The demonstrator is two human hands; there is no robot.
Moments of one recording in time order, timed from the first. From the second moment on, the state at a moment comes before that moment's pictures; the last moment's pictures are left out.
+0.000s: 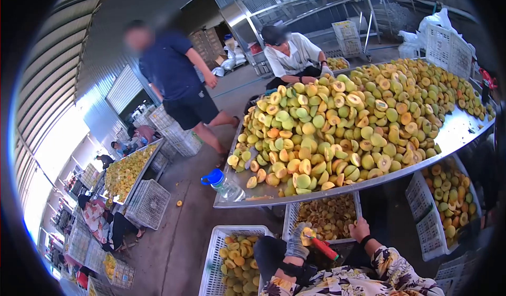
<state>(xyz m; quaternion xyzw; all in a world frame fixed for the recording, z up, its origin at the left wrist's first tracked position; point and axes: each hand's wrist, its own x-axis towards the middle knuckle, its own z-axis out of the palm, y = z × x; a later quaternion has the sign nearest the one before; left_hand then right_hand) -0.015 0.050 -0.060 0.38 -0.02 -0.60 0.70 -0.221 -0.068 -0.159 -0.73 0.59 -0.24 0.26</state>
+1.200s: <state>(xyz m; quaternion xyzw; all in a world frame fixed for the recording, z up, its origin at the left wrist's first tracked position) -0.005 0.011 -0.019 0.41 -0.17 -0.48 0.76 -0.155 -0.009 -0.017 -0.82 0.31 -0.22 0.42</state>
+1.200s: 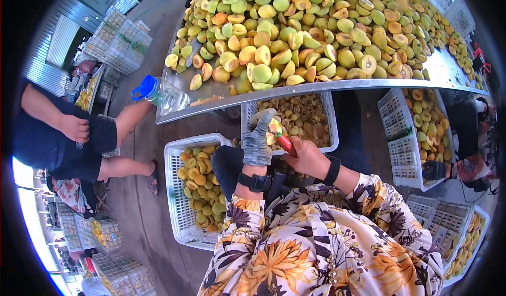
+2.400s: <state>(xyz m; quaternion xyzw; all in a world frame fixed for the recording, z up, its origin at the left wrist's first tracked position) -0.011 0.009 -0.011 0.39 -0.08 -0.63 0.66 -0.161 0.016 -0.024 -0.82 0.32 -0.22 0.42</state>
